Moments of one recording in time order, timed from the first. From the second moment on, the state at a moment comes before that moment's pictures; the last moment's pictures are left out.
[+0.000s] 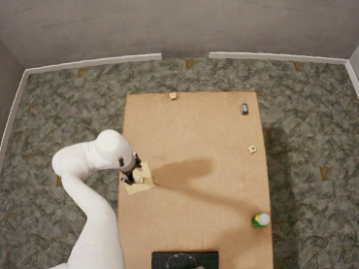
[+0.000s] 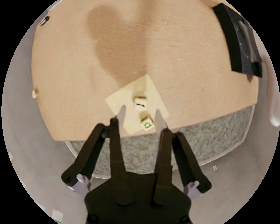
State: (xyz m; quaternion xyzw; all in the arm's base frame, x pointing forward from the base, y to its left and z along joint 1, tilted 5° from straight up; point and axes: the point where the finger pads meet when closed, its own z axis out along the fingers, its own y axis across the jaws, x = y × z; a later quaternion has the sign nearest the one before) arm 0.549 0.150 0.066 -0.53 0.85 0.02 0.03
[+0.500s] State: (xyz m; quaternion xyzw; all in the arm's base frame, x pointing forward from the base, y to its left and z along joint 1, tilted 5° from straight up) arm 0.550 0.150 0.046 -0.53 0.85 0.02 0.03
